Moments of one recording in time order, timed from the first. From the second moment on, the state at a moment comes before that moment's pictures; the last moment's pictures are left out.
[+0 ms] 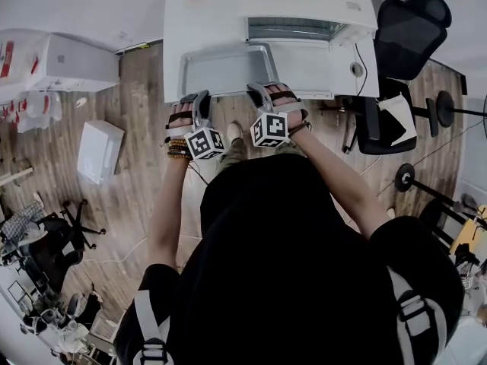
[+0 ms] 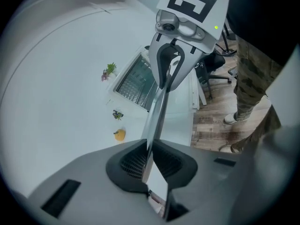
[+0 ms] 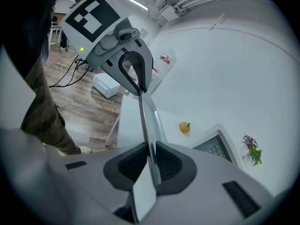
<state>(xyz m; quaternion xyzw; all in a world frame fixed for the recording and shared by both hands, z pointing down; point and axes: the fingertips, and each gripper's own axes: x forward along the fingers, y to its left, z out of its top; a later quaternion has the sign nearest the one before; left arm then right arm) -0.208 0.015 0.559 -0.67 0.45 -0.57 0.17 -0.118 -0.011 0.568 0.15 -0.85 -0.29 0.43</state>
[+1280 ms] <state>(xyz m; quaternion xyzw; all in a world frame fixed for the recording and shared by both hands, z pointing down) -0.346 0.004 0.634 -0.70 0.39 -0.59 0.13 -0.259 -0.030 0.638 0.11 -0.83 -0.27 0.48</state>
